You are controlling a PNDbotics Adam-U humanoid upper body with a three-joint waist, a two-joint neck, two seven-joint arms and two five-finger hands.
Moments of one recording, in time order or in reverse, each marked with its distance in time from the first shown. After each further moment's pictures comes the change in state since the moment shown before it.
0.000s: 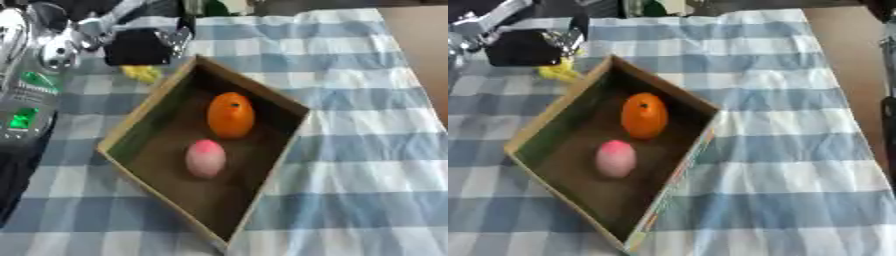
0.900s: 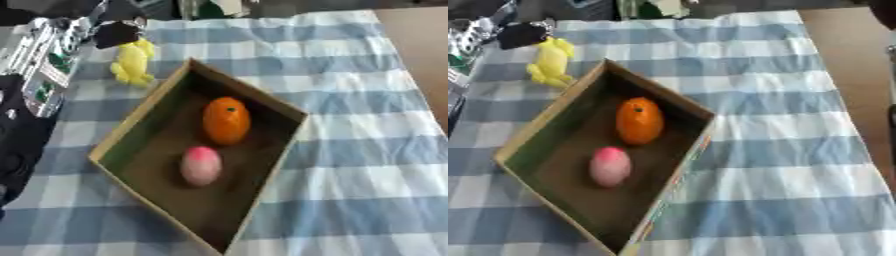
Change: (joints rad) left arm -0.101 -0.046 0.084 0.530 -0.043 0.131 0.137; right arm -0.025 0.004 0.000 0.001 0.002 0.006 0.008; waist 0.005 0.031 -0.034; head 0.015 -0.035
